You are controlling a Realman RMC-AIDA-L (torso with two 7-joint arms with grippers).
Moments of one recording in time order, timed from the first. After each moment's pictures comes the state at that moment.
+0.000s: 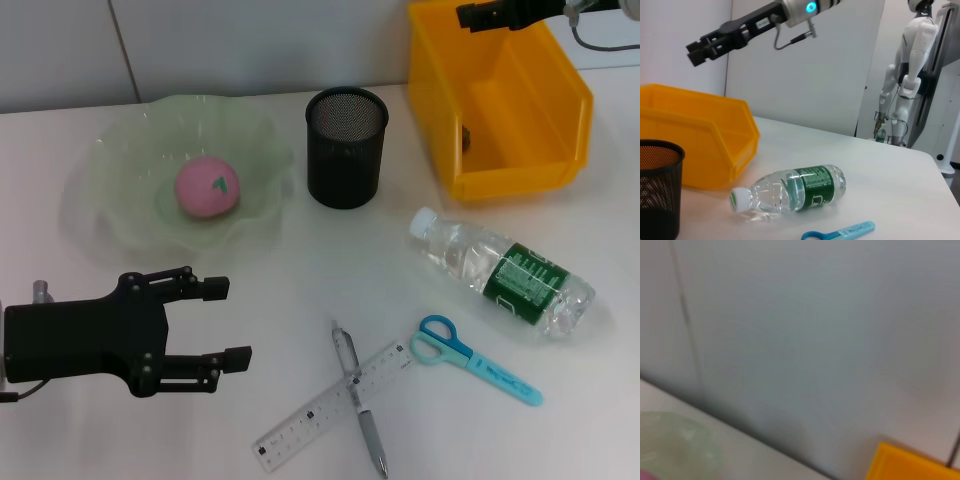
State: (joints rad) left arm -0.39 -2.07 0.97 0.83 1.84 1.69 -1.33; right arm 0.75 2.06 -0.80 -1.18 -2.45 -1.16 2.15
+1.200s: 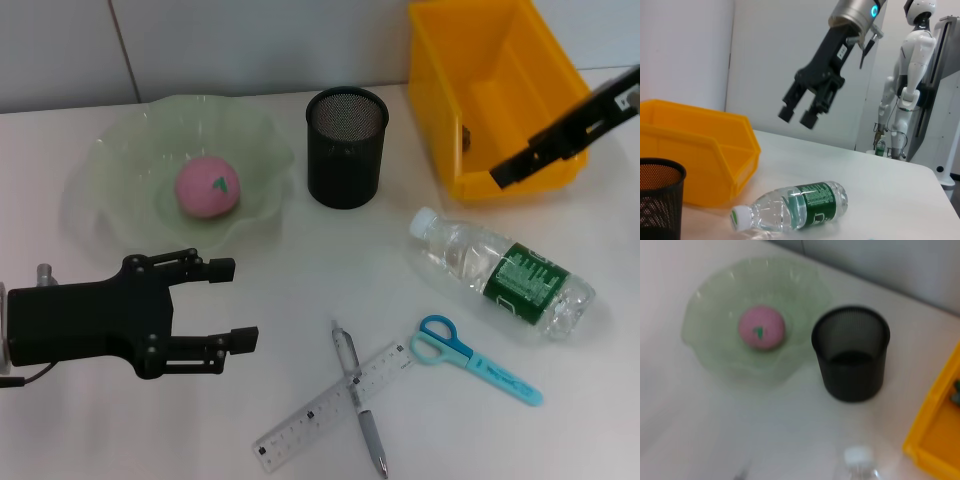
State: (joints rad) left arm -0.41 -2.07 0.96 0.82 1.81 1.70 -1.35; right arm 0.82 2.02 -0.79 -1.38 -2.66 -1.90 2.40
